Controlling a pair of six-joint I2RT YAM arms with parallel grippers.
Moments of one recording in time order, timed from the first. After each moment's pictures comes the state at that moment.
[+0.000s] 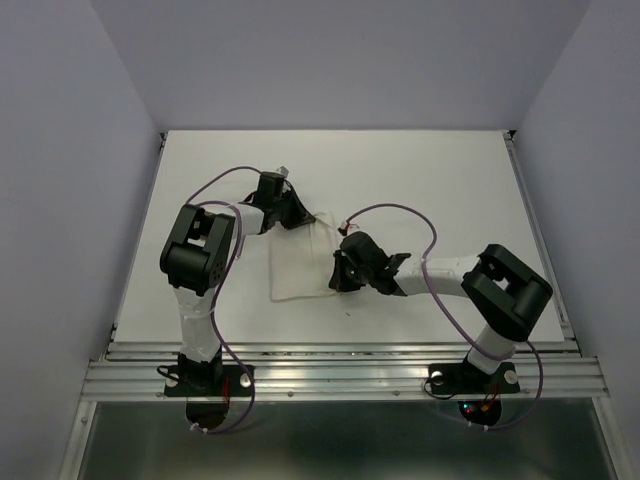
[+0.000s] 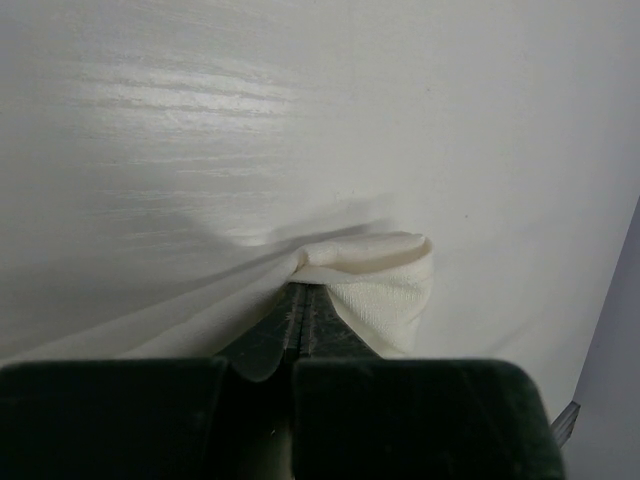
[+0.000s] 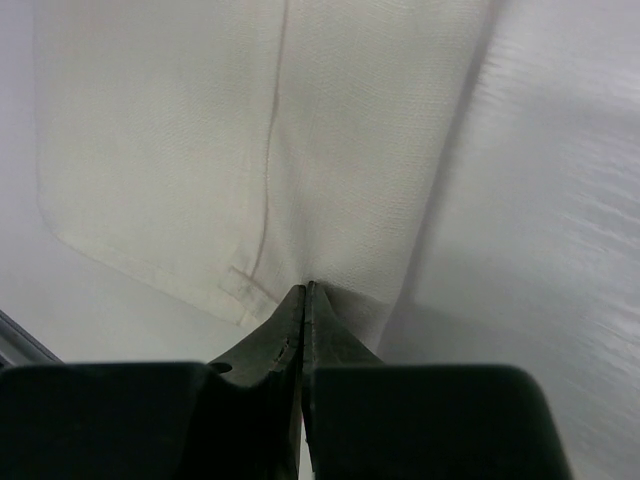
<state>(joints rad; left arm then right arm) -0.34 2.00 1.14 0.12 0.30 -0.79 0.87 1.71 0.84 0.05 -0.01 0.67</state>
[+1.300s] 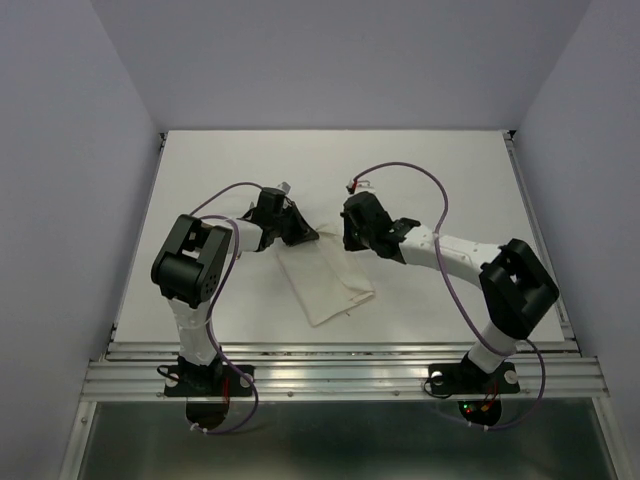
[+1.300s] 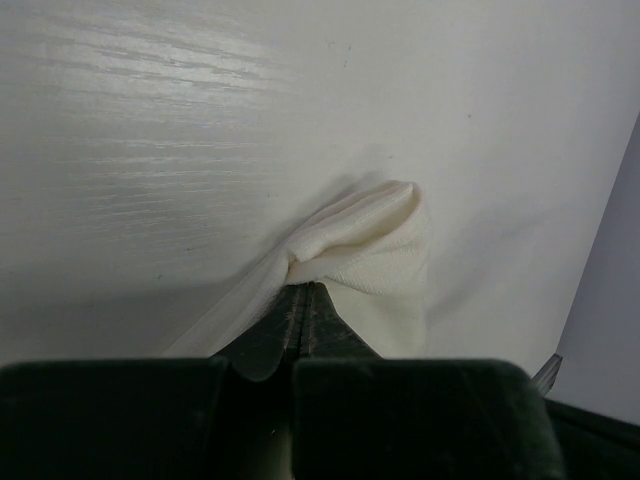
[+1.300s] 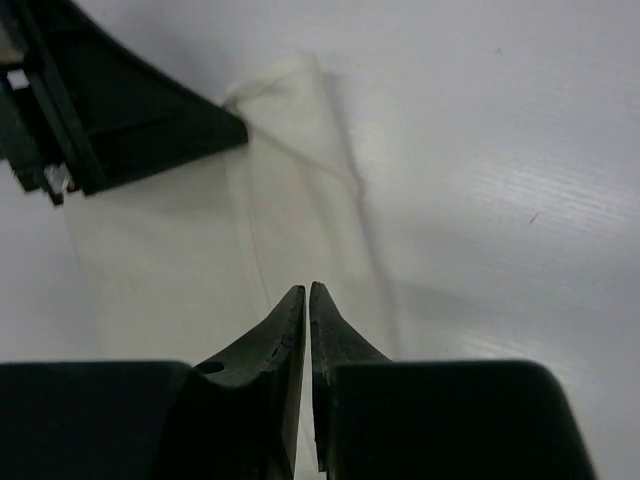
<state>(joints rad) -0.39 1.89 0.94 0.21 0.34 -0.84 0.77 1.64 1.07 -0.19 0.23 0.50</state>
